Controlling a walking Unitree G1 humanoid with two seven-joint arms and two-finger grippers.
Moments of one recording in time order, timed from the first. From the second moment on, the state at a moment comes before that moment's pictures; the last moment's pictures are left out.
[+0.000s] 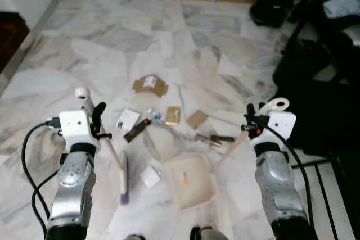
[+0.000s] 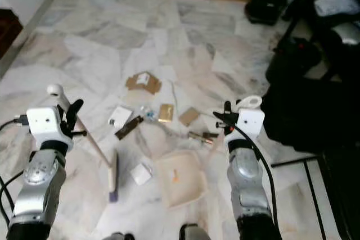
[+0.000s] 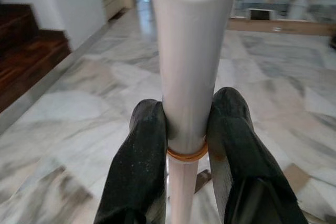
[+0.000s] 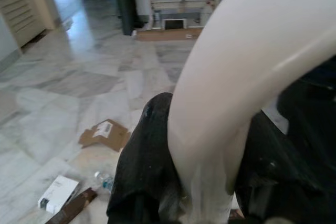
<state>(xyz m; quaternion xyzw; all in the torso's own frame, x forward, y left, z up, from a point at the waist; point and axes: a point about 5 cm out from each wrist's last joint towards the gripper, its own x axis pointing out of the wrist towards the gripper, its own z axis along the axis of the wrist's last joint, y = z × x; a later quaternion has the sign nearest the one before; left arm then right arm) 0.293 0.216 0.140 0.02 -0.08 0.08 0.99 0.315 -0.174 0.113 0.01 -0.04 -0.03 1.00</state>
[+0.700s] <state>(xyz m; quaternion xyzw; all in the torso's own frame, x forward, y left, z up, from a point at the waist) 0.295 0.209 0.141 0.02 -0.08 0.07 0.99 0.312 -0.173 0.107 0.01 -0.03 -0.03 1.00</state>
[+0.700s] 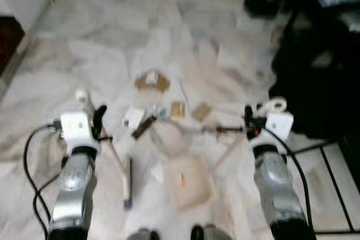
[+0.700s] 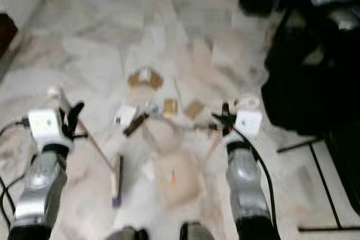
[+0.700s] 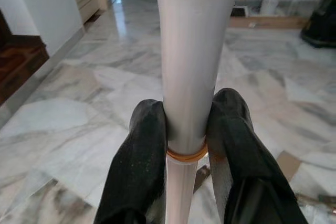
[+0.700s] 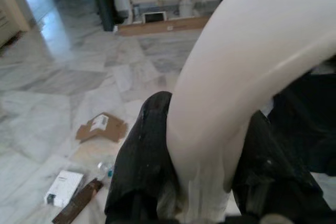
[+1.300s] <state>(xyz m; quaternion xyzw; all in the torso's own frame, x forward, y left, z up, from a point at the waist) 0.294 0.211 0.141 0.03 -0.08 0.07 0.99 0.314 -0.171 0.110 0.01 -0.04 -0.03 1.00</state>
